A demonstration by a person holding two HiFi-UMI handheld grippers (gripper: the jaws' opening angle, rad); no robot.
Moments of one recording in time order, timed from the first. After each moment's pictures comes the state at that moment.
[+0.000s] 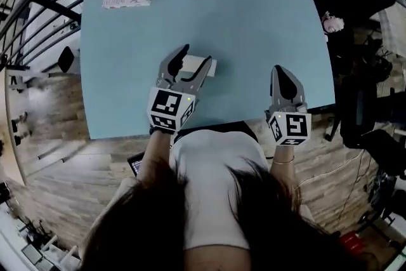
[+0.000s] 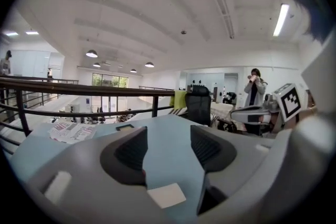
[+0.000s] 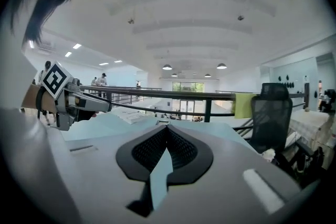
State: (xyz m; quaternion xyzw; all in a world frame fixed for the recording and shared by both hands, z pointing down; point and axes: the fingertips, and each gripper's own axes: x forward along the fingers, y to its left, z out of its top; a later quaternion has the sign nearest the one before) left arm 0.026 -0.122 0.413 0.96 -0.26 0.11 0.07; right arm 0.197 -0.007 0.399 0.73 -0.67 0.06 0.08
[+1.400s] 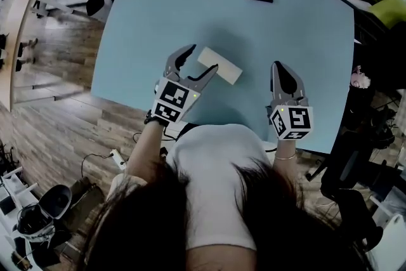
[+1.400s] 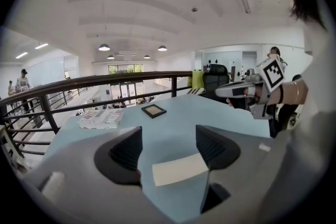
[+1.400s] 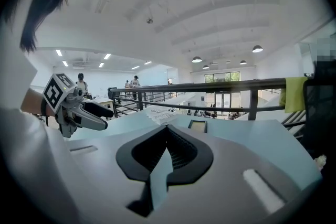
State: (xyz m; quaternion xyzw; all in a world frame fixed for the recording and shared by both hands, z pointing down) left arm -0.042 -0.143 0.458 0.91 -0.34 0.22 0.07; right arm 0.139 -0.118 0.422 0.58 -0.81 0.10 0.08
